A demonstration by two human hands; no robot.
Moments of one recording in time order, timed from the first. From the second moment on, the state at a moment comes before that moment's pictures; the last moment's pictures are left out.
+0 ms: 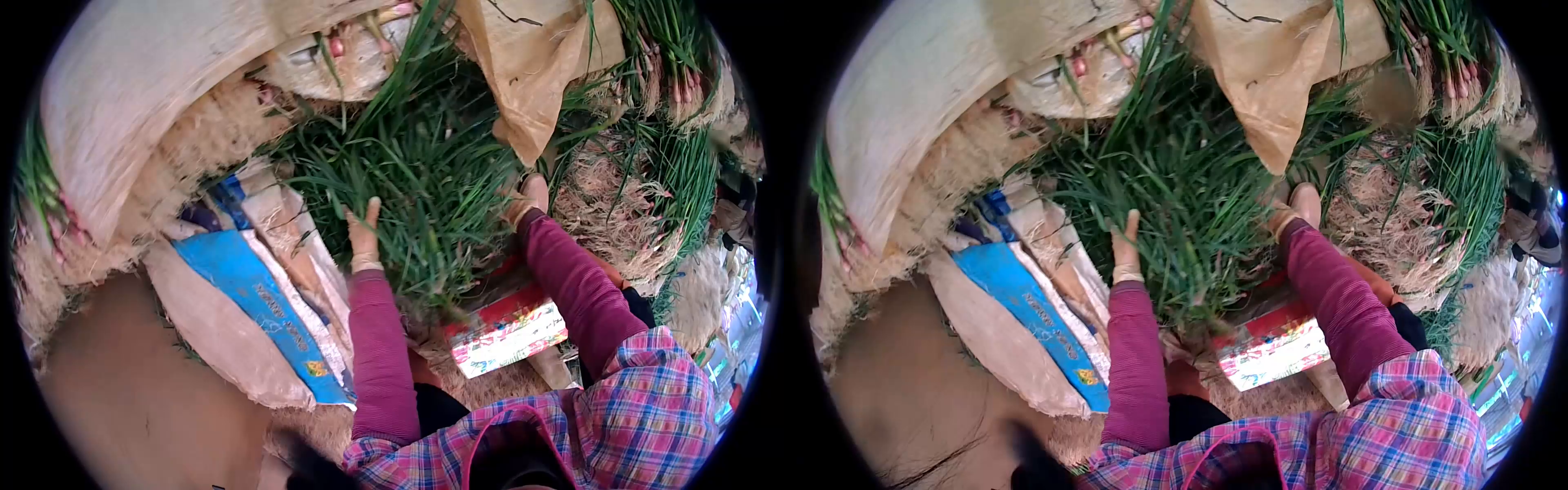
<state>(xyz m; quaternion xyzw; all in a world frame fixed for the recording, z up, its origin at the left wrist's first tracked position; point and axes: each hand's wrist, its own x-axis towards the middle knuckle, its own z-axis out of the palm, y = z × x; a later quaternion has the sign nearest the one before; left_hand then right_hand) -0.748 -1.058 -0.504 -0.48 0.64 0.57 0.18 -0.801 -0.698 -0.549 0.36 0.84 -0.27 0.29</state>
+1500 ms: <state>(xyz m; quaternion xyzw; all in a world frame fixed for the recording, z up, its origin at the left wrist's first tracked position) -0.707 -0.685 0.159 0.17 0.66 0.56 0.47 -0.461 -0.550 0.058 0.54 0.37 -0.73 -0.21</state>
